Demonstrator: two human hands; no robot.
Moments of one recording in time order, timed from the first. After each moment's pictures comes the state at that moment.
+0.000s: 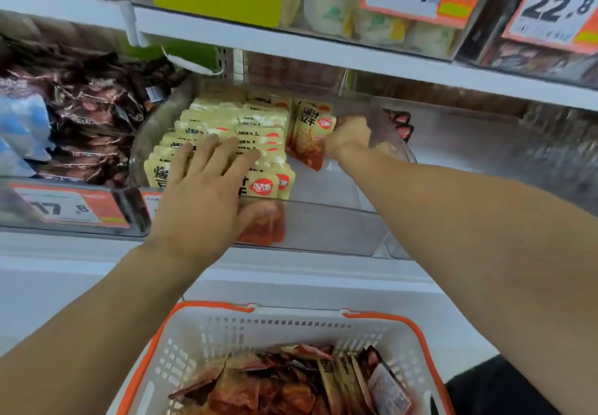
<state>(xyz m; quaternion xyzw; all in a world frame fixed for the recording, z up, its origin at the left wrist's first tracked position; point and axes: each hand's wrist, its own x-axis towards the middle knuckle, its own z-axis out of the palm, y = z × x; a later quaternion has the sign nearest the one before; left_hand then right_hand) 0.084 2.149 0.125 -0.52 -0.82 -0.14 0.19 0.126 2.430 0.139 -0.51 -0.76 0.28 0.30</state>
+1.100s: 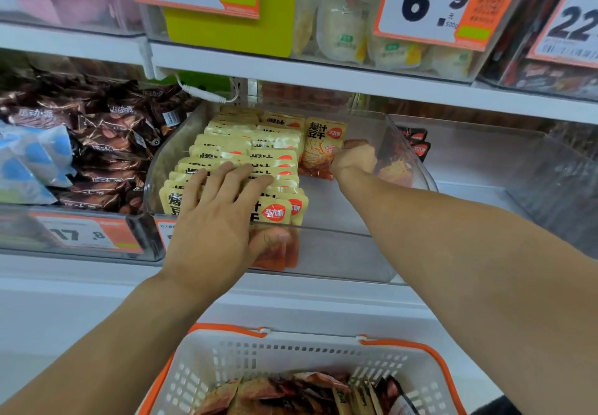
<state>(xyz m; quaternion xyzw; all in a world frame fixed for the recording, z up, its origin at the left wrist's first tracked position) 0.077 2.152 0.118 -0.53 -0.81 -0.16 0.21 0.103 2.439 0.115 -0.54 -0.66 0.36 0.38</state>
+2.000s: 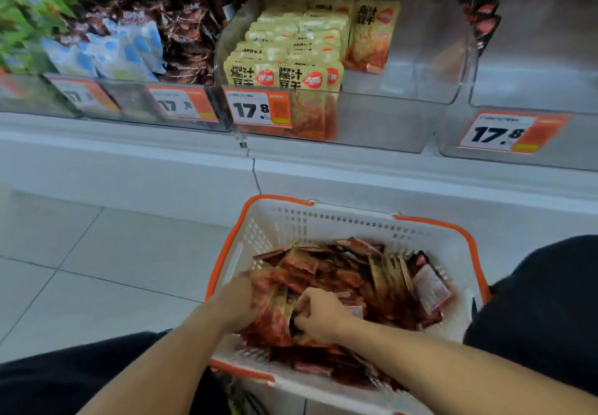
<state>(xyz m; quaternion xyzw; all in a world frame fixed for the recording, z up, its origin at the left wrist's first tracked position) 0.201 1.974 -0.064 -0.34 -0.88 0.00 -0.35 0.338 2.120 -0.093 -0.25 -0.83 0.44 -0.22</state>
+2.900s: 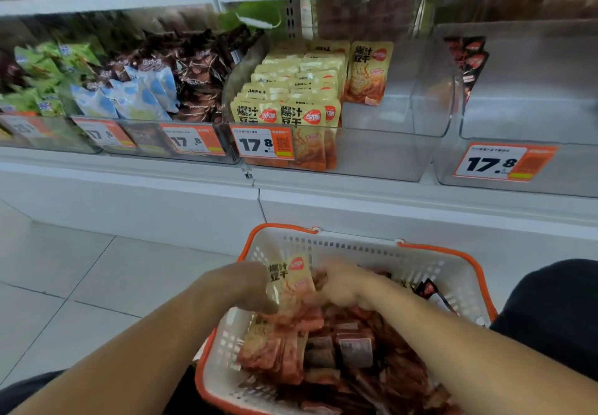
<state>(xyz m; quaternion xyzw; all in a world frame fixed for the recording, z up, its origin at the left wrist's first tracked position) 0.194 2.034 0.068 -0.33 -0.85 0.13 -0.39 0.295 2.183 -0.006 -0.24 -0.77 0.54 -0.24</state>
